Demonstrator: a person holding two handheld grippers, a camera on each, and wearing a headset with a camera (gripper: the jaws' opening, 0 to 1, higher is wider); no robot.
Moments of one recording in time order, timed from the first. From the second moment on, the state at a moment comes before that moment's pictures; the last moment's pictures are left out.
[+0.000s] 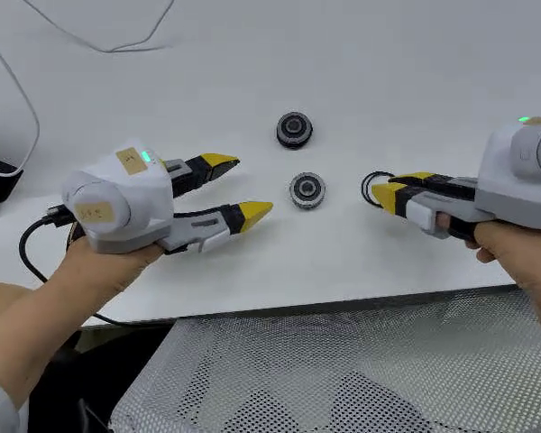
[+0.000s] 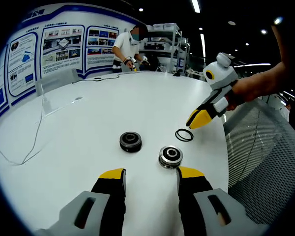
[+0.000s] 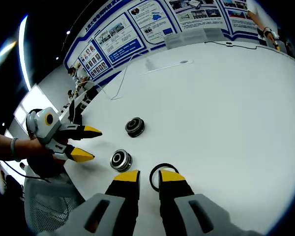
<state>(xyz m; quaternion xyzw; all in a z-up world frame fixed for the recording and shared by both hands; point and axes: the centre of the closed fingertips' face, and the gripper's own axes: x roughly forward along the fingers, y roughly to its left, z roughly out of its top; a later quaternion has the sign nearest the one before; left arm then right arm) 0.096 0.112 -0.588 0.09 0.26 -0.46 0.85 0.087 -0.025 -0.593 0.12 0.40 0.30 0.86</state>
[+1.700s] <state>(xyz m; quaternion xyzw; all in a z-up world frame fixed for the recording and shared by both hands) 0.166 0.063 -0.594 0.13 0.25 -0.45 0.85 0.147 0.029 -0.586 0.20 0.36 0.32 0.85</state>
